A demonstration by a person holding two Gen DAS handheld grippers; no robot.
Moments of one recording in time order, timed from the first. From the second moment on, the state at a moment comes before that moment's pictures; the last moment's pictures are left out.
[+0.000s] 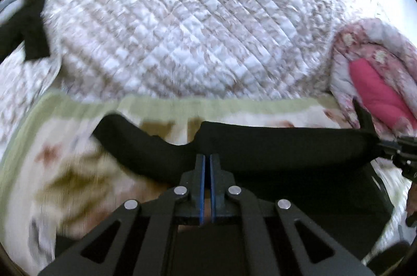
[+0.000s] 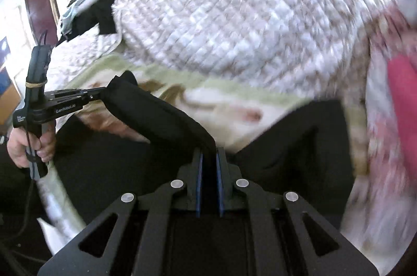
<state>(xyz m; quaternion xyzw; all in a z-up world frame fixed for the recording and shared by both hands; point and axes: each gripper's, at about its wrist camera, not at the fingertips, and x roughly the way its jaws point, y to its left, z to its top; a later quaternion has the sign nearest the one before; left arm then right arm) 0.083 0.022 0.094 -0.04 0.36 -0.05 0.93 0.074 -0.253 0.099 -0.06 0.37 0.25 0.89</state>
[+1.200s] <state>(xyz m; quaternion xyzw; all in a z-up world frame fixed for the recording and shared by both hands) 0.081 0.013 0.022 -0.03 0.44 0.00 0.90 -0.020 -0.366 0.024 0.29 0.40 0.03 0.87</state>
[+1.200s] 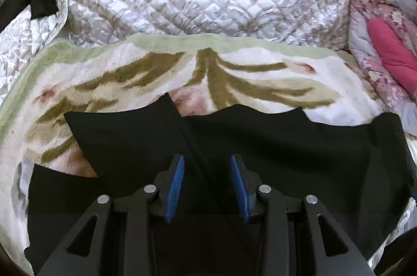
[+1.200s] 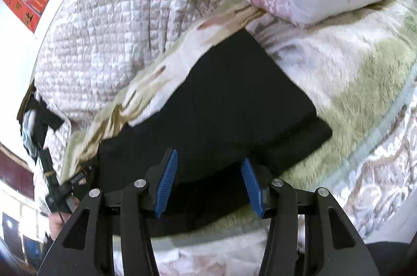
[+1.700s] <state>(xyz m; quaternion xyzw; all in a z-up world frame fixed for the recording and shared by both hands) 0.104 0.015 0.013 0.01 0.44 0.04 0.90 -0.012 -0.370 0.016 0.29 0.38 0.01 0.88</state>
